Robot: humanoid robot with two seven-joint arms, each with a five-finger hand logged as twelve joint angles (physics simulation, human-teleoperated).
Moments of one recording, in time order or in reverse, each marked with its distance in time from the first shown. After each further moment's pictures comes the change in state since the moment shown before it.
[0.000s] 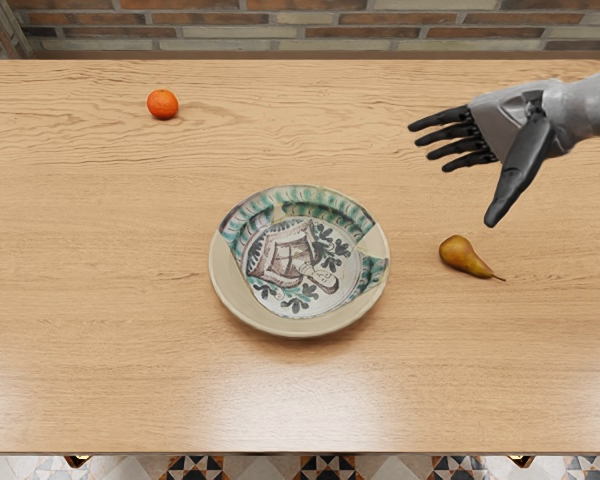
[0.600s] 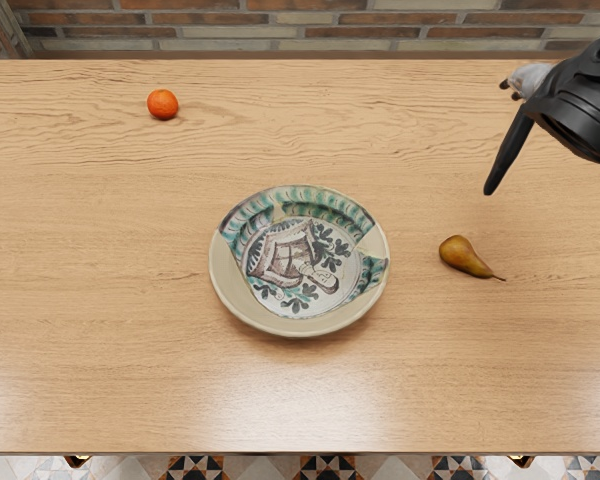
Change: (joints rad) left arm 0.000 0.000 0.000 0.000 0.000 0.000 0.000; right arm 0.606 0.468 -0.900 0.130 0.051 -0.967 -0.006
